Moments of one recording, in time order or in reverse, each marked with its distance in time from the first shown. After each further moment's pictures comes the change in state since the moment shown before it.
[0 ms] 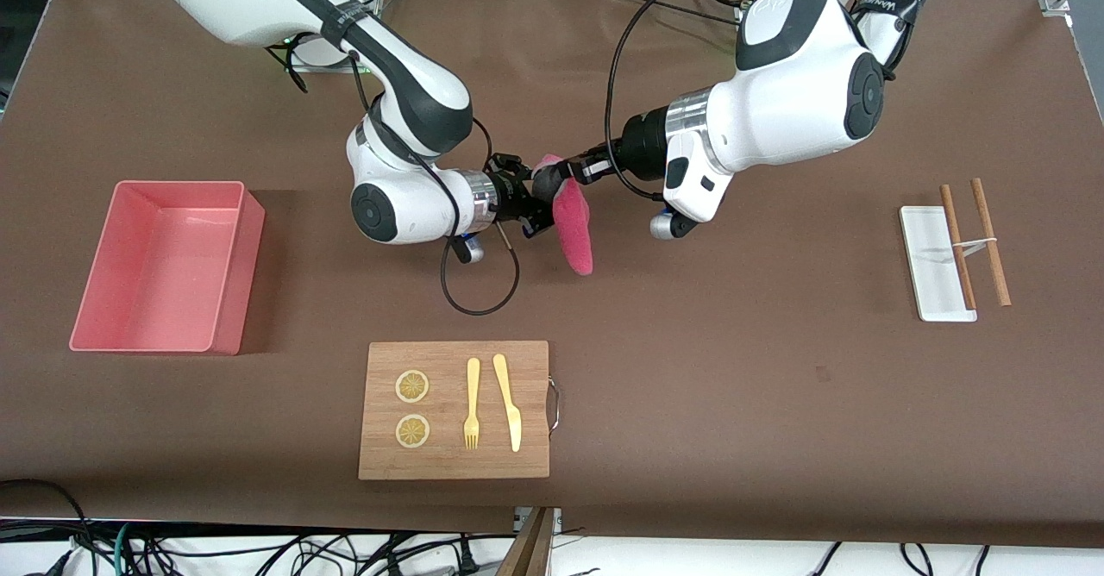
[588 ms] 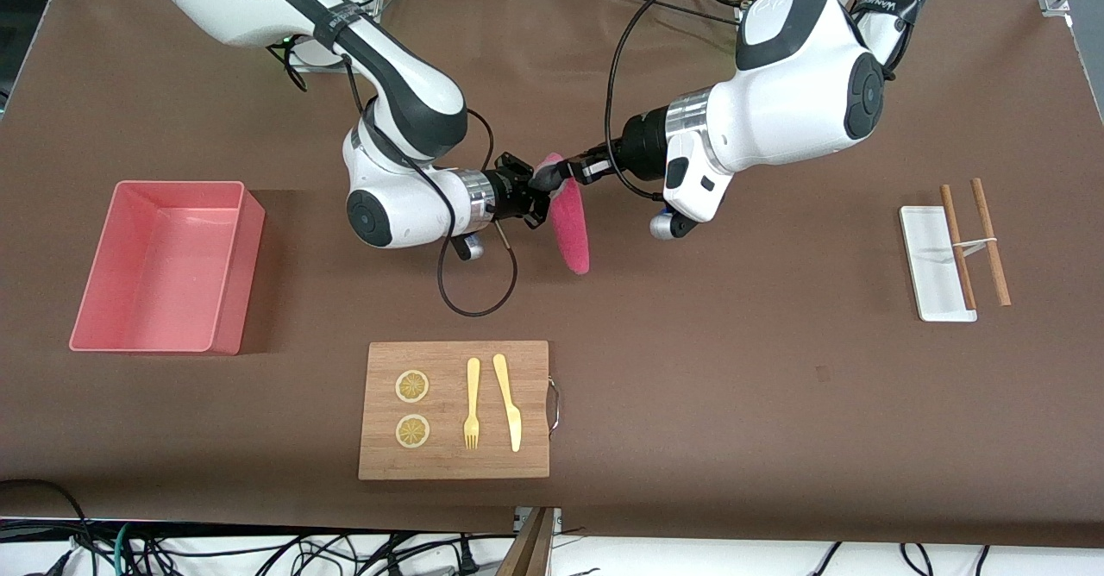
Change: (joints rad) left arm 0.000 0.000 0.000 0.000 0.000 0.000 0.000; right arm -0.008 -0.002 -0.007 0.007 0.032 -0.013 -0.015
